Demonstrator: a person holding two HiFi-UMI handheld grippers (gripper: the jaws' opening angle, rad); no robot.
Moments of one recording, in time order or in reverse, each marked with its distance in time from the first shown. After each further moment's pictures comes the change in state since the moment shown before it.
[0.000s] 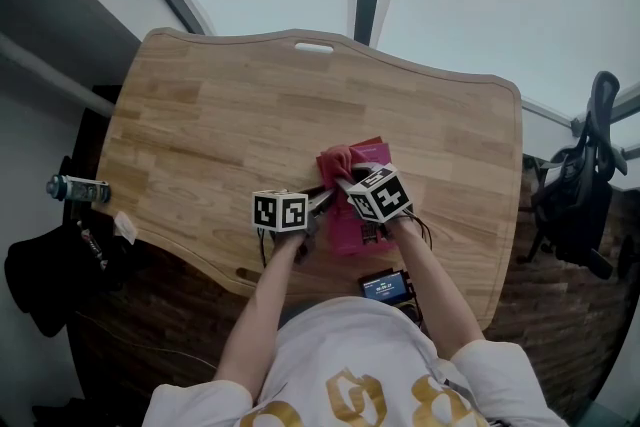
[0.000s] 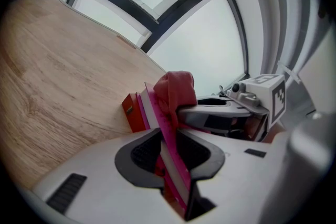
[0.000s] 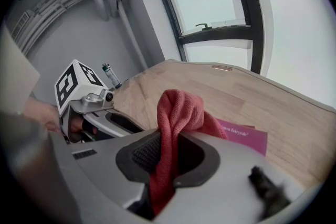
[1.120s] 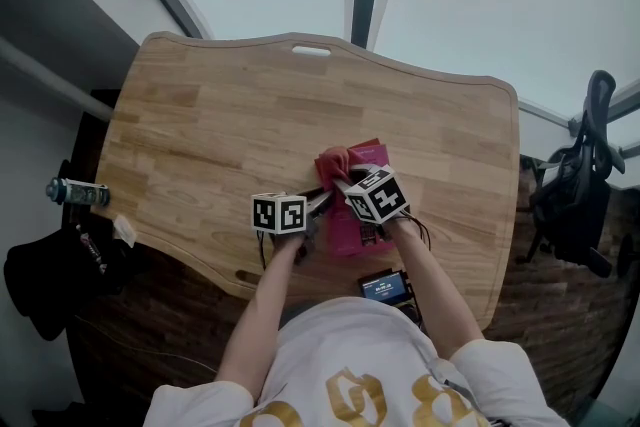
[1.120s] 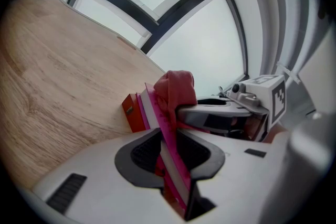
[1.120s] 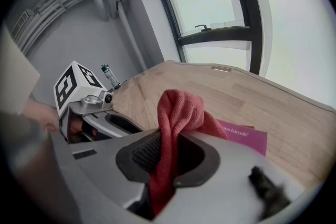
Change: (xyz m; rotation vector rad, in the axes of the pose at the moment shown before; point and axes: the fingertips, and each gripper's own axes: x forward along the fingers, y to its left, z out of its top) left arm -0.001 0.000 0.000 0.000 -0.016 -0.003; right arm 0.000 0.000 0.001 0.002 -0.010 -0.011
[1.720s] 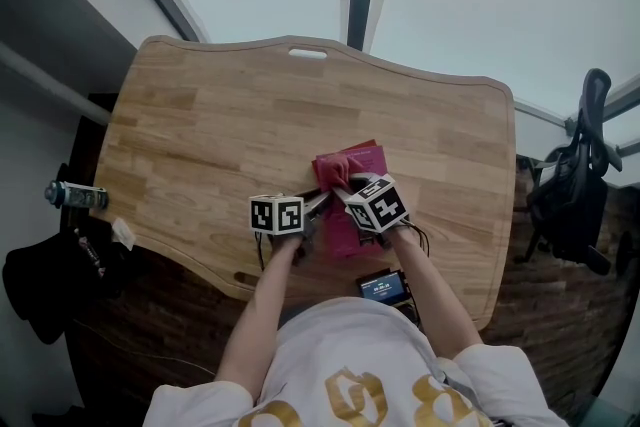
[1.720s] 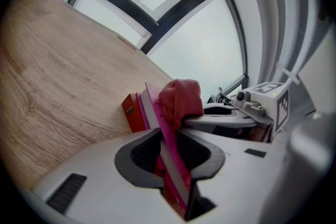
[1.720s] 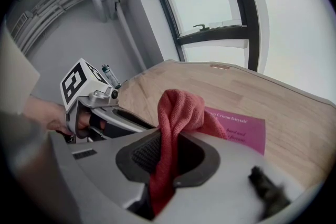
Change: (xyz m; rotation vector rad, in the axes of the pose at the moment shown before) left arm 0.000 0.000 -0.001 -0.007 -0.007 -0.008; right arm -0.008 0.009 -0.013 0.021 -0.002 -0.003
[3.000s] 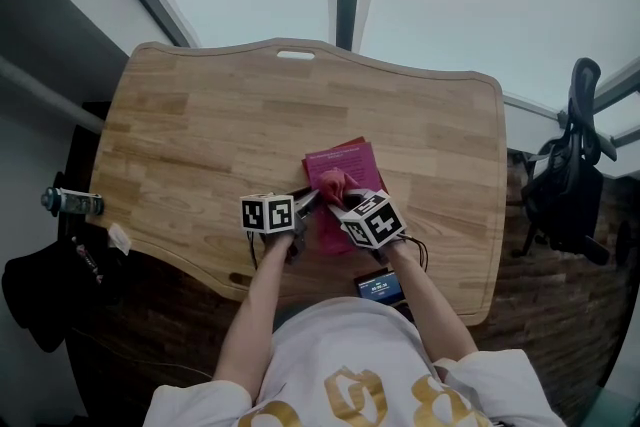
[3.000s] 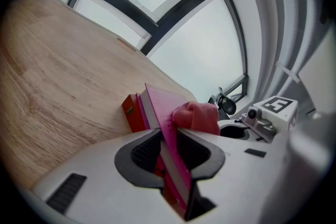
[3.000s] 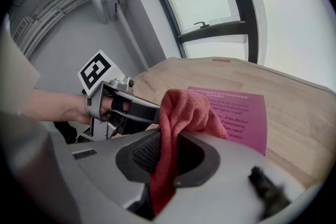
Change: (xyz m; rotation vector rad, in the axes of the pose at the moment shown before) left arm 0.000 -0.001 0.000 0.011 -0.009 0.009; right arm -0.018 0.026 -0.033 0.030 0.013 0.034
